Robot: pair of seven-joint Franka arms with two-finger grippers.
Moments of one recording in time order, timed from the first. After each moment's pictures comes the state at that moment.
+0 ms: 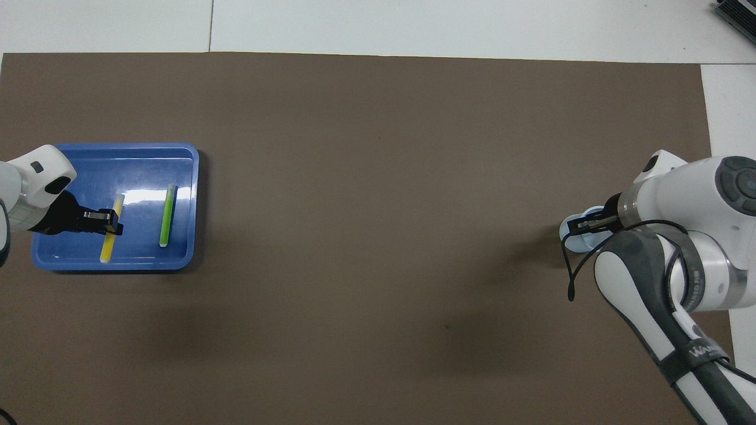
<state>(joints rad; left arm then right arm) 0.10 0.11 0.02 -2.02 -0.13 2.00 0.25 -0.27 0.02 0.27 -2.16 -0.04 2.18 -0.18</state>
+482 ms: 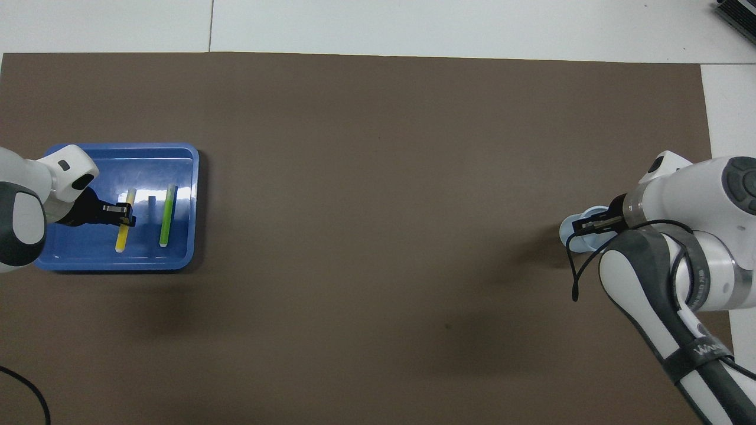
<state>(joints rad) 0.10 0.23 0.02 -2.02 -0.12 2.15 0.27 -0.28 0.02 0.27 -2.16 -0.04 2.18 -0.19</state>
